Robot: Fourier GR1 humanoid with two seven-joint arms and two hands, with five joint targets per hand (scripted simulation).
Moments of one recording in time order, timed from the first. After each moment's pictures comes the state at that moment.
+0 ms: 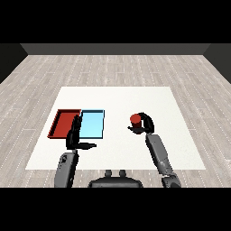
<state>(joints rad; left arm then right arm) -0.01 0.02 -0.01 -1.60 0.05 -0.06 -0.41 -0.42 -0.07 -0.02 -1.03 -0.06 -0.03 -0.39</state>
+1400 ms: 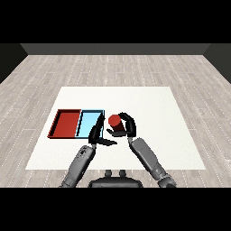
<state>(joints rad) -0.21 0.00 -0.34 -1.40 0.13 0.20 -0.28 -0.41 0.00 0.42 -1.34 -0.19 -0.48 -0.27</state>
